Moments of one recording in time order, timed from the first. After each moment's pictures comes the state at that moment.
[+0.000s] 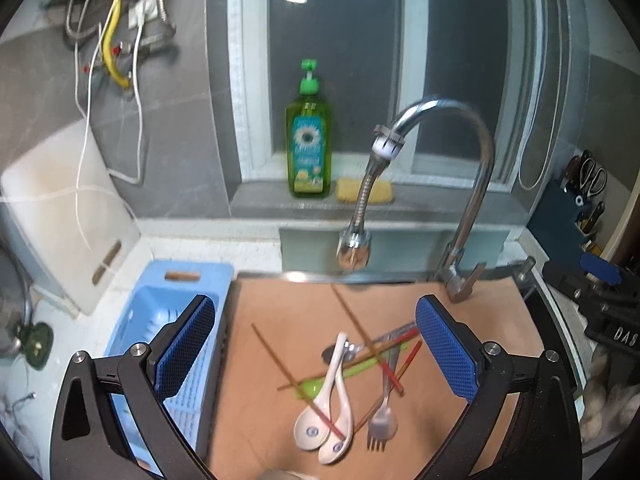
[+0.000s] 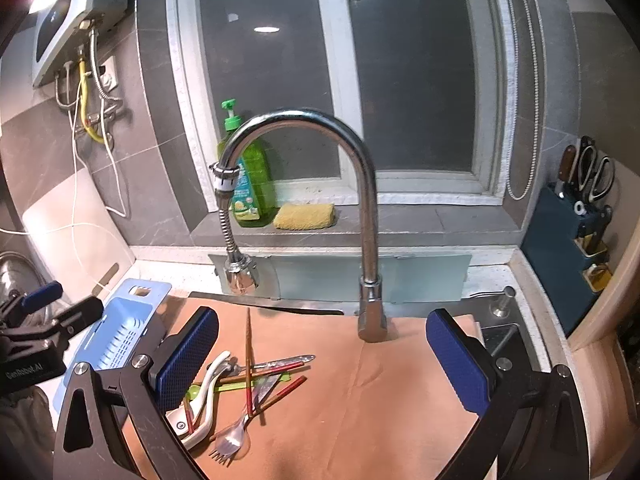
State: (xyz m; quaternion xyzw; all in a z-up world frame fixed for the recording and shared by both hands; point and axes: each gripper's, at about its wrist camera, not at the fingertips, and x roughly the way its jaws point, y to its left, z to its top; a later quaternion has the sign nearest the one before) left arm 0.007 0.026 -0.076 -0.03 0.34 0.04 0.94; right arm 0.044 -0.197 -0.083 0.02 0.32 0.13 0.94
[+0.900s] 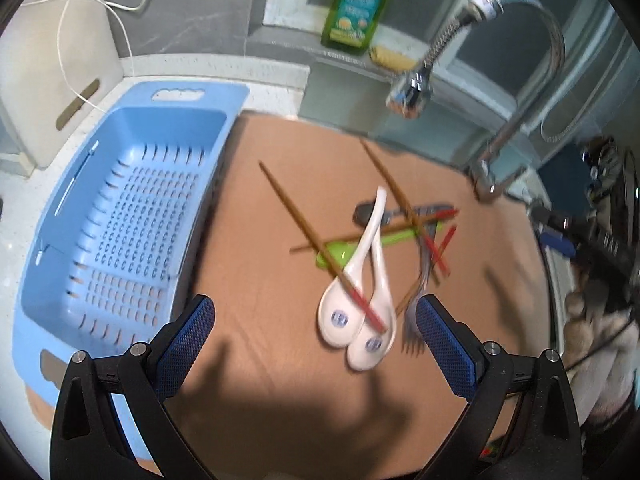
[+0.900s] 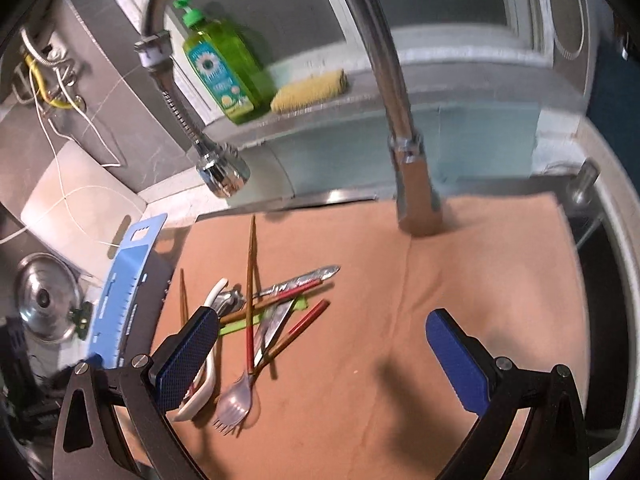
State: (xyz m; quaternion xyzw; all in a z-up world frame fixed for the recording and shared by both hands) left arm -0.011 0.082 -0.190 -0.14 0.51 0.01 0.85; right arm 0.109 -0.202 -0.202 0.12 0.50 0.19 0.84
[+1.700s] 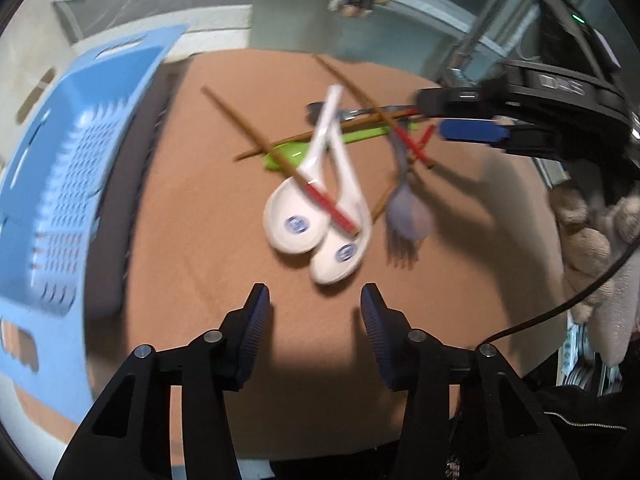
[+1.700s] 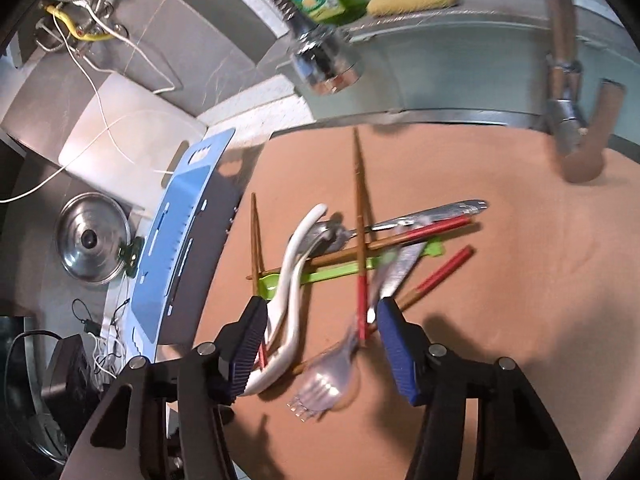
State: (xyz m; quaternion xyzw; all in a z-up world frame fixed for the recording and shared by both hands) left arm -0.027 0.036 -0.231 -0.09 0.56 -0.05 0.82; right arm 0.114 -0.107 -0.240 0.10 0.58 0.32 0.74
